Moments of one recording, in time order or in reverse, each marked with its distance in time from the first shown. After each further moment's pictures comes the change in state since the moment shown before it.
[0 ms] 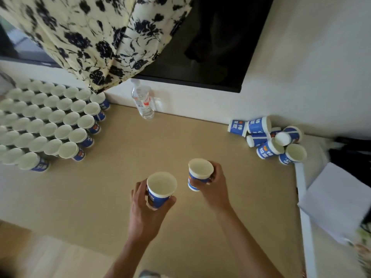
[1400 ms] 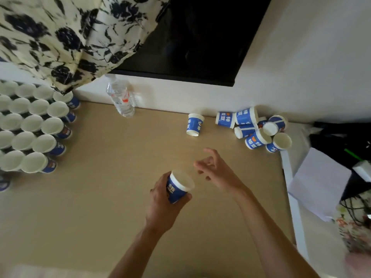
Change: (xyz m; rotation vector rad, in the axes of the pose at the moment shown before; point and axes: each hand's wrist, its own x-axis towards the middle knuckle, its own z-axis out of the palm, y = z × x) left_hand 0.047 -0.015 0.043 0.037 -0.382 0.048; right_hand 0.045 -0.034 -0.027 -0.378 -0.240 0.223
